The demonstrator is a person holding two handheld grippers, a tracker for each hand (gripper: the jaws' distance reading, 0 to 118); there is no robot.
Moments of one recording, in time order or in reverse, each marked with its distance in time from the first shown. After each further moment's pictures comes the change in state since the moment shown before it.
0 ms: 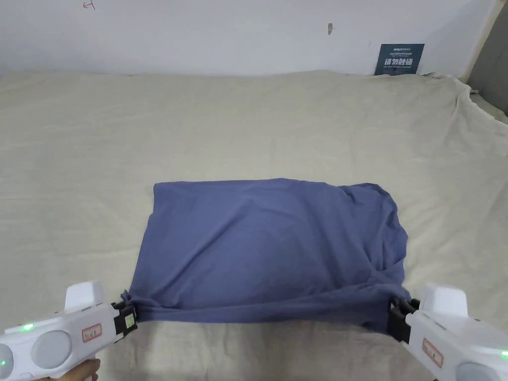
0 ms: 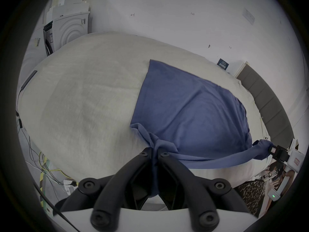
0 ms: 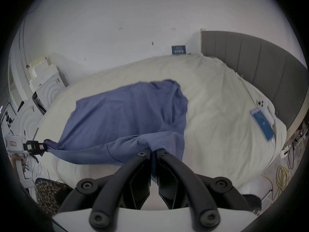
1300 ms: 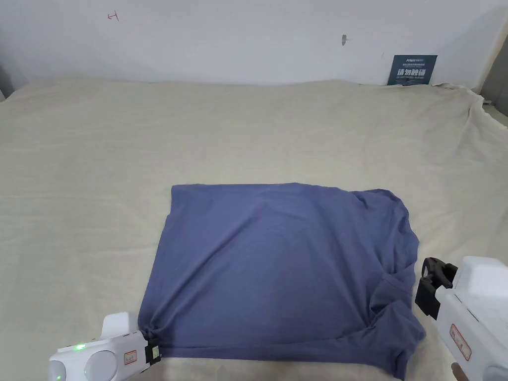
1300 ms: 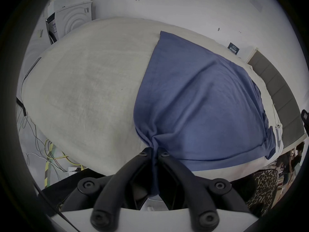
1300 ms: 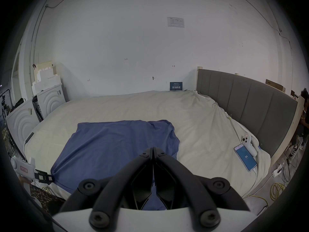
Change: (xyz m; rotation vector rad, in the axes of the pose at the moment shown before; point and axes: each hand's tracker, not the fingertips) left arm -0.012 -0.065 -0.033 -0.113 0.091 -0.014; right arm -0.021 0.023 0.058 0.278 -0.069 0.091
